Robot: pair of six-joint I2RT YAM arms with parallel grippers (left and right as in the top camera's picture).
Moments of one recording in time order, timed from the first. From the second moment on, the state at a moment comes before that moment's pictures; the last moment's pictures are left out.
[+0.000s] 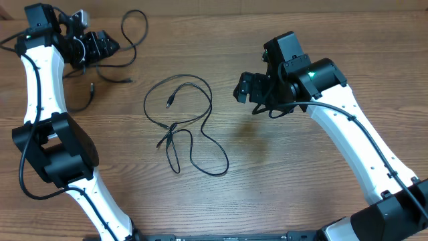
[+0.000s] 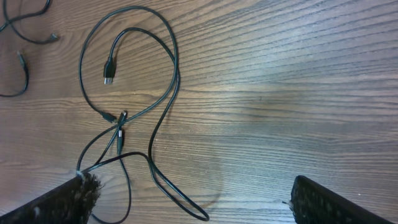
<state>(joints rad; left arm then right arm) 0.33 2.19 2.04 -0.95 0.51 -0.05 0.41 1.66 1.58 -1.06 -0.20 0.57</state>
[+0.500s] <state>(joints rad) 0.39 2.19 1.92 -0.94 -0.12 -0.18 0.42 1.66 1.58 -1.06 -0.20 0.57</state>
